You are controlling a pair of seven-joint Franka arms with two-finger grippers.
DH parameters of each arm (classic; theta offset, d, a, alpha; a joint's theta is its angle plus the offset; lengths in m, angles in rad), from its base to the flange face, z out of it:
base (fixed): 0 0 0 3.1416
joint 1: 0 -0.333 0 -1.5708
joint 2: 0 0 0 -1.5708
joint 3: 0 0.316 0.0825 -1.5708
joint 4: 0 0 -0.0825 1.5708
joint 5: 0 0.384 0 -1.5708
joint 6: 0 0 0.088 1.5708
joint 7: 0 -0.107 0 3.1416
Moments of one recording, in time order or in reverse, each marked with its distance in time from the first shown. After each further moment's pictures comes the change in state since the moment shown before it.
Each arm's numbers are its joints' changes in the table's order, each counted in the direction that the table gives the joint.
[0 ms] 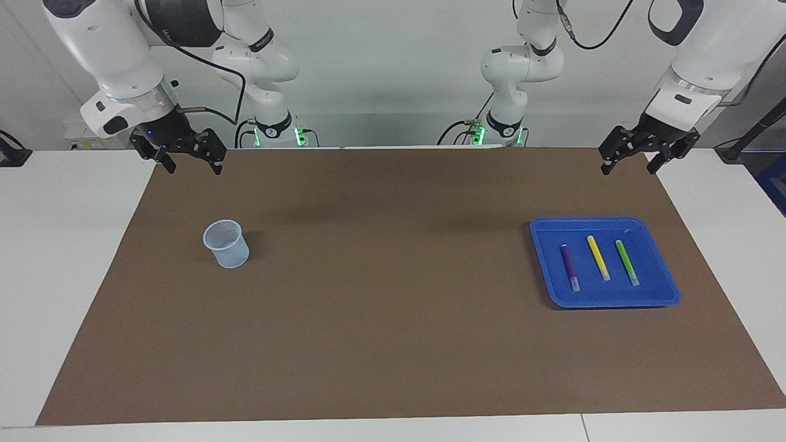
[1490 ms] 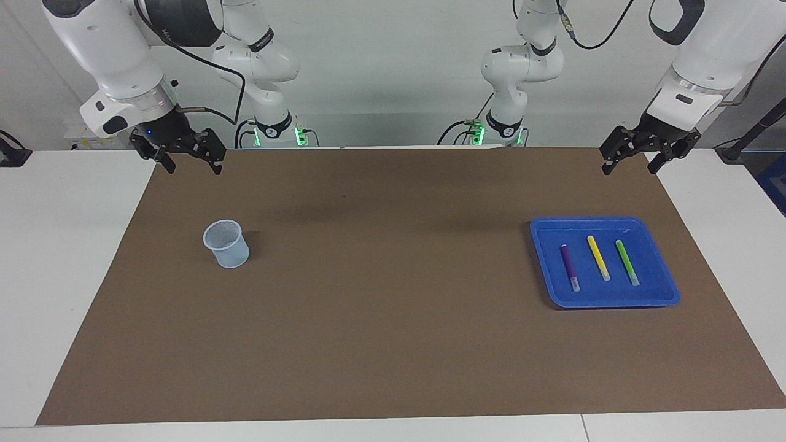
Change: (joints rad) left arm 0.000 0.000 0.003 0.000 0.000 0.000 0.002; right arm 0.000 0.000 -0.001 0.000 0.000 0.000 0.000
